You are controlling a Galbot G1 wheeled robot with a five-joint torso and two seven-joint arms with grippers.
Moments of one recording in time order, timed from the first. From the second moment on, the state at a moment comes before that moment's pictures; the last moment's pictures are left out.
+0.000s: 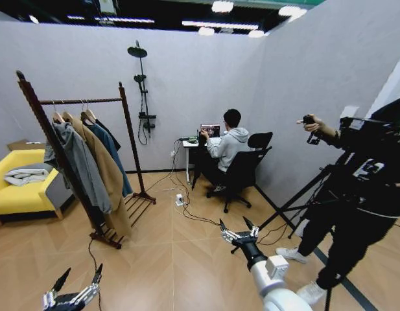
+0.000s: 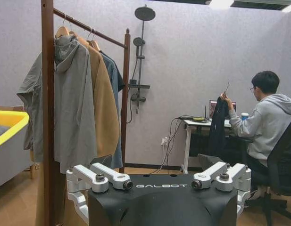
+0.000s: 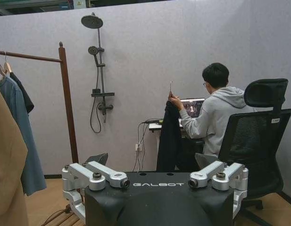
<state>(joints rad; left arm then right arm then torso) 1.94 -1.35 -0.90 -2.27 -0.51 -0.14 0.13 -1.45 1.38 0.47 2.33 0.22 -0.30 0.10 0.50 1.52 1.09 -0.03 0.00</state>
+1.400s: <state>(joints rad) 1.94 -1.35 -0.90 -2.27 -0.51 -0.14 0.13 -1.44 1.38 0.47 2.34 0.24 -0.31 0.08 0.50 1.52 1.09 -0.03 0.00</state>
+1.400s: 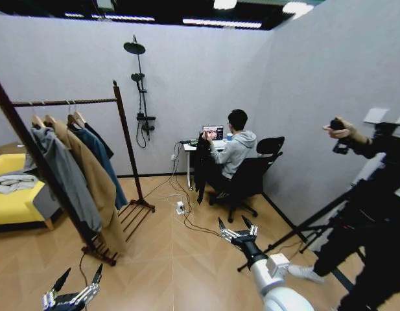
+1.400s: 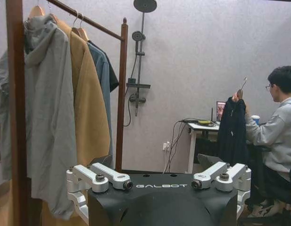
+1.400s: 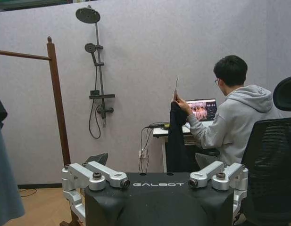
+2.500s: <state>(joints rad) 1.94 -1.35 -0.90 -2.27 -0.51 -0.14 0.13 -1.45 1.38 0.47 2.34 0.23 -0.31 0.08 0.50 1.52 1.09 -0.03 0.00</state>
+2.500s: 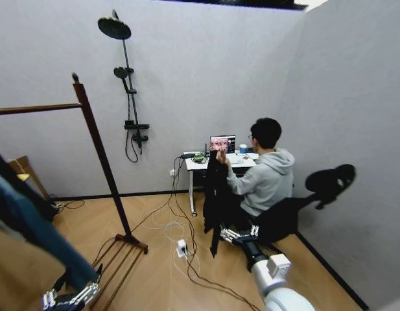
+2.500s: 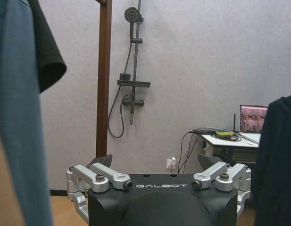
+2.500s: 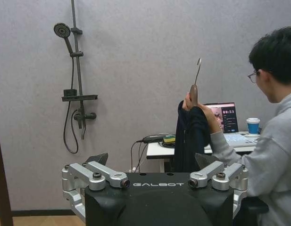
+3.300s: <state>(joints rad) 1.94 -1.35 -0.90 -2.27 -0.51 -0.14 0.13 -0.98 1.01 0.60 1.98 0.51 -0.32 0.06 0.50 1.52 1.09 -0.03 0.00</state>
